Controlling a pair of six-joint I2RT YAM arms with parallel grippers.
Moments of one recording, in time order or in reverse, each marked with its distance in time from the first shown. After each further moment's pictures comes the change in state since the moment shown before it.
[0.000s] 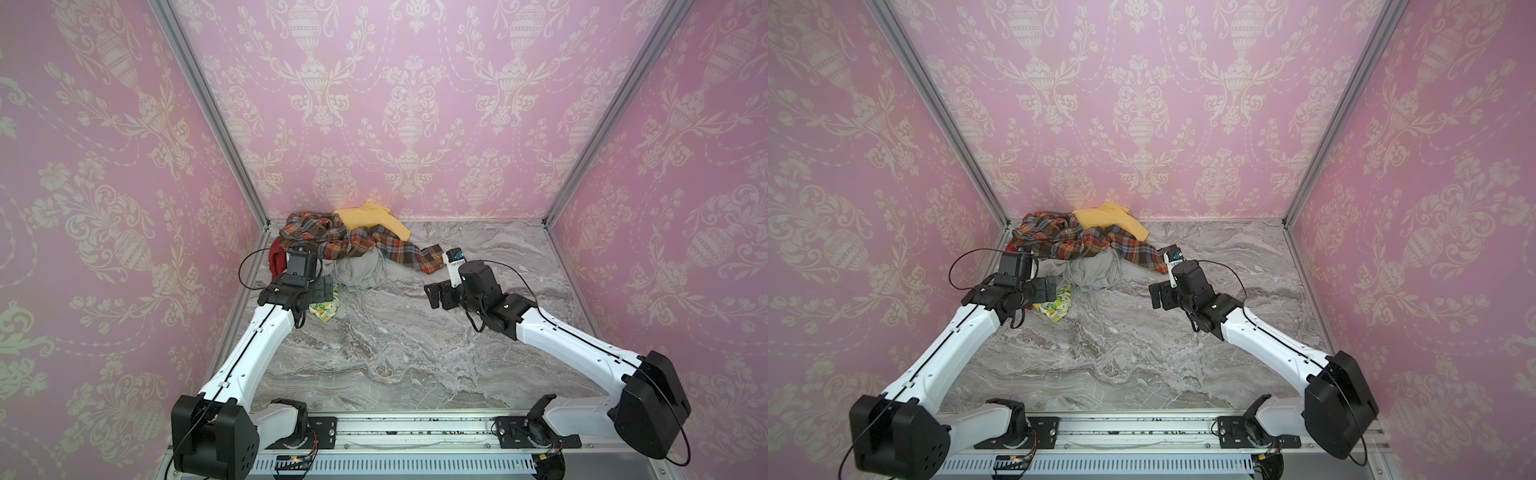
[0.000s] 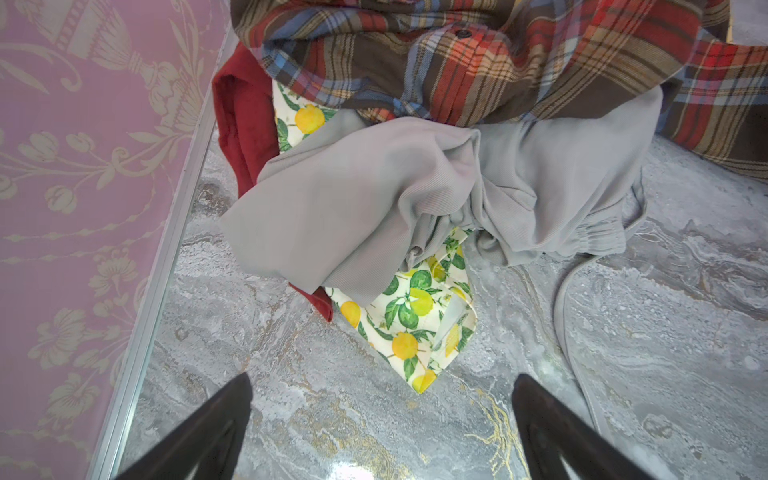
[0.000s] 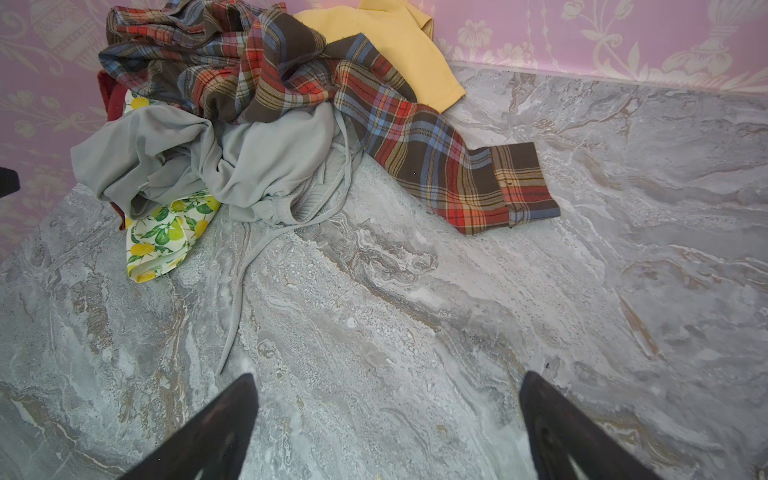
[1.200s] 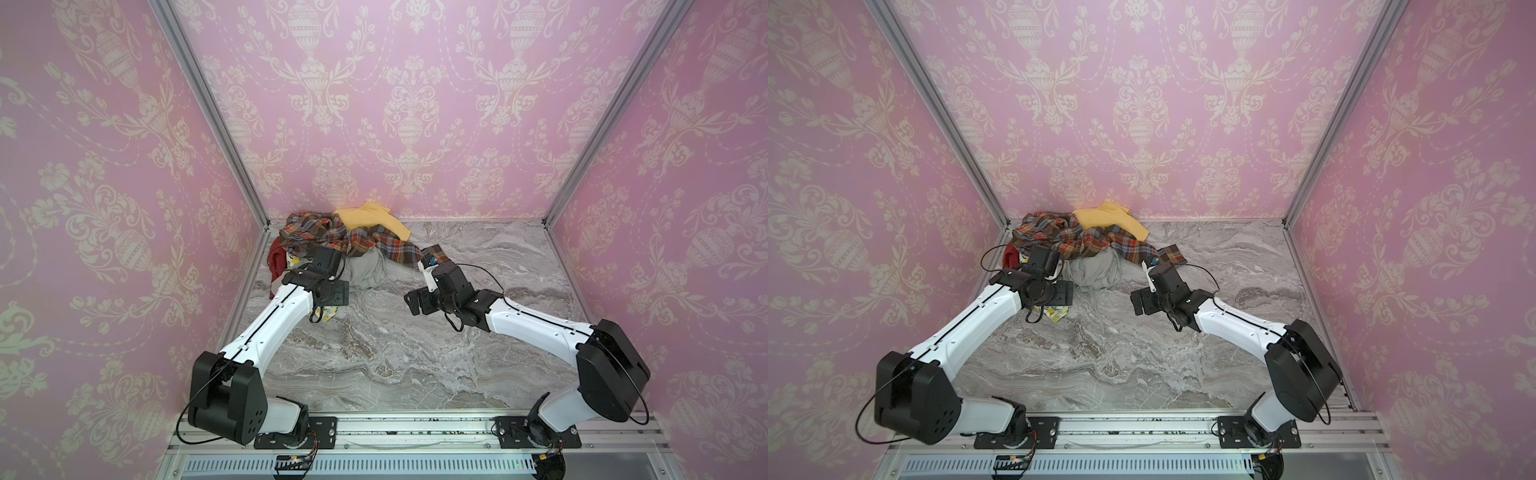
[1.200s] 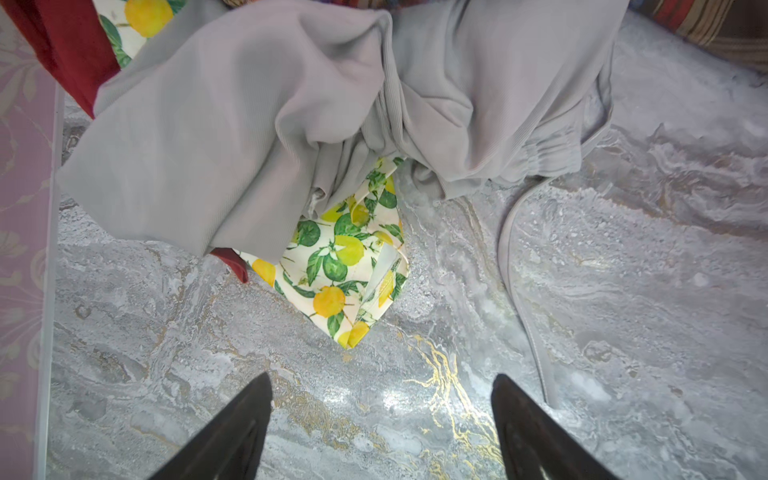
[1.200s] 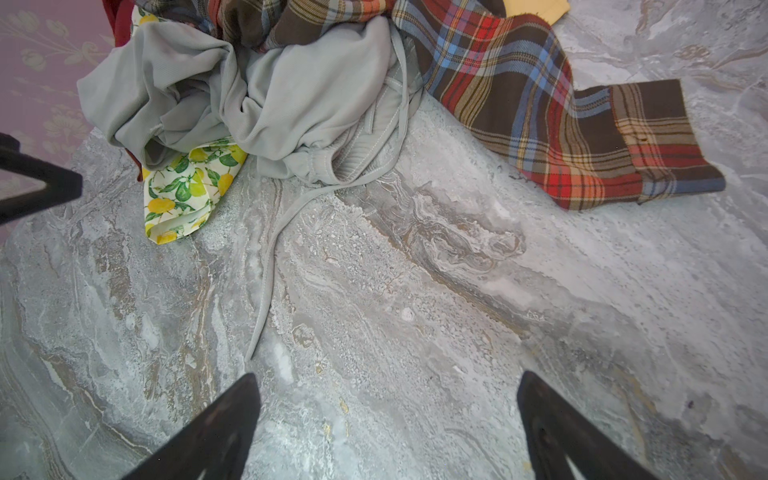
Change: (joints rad) left arm -0.173 0.207 0.096 -0.142 0.036 -0.090; right arm 0.069 0.214 0.079 0.043 -0.075 0.041
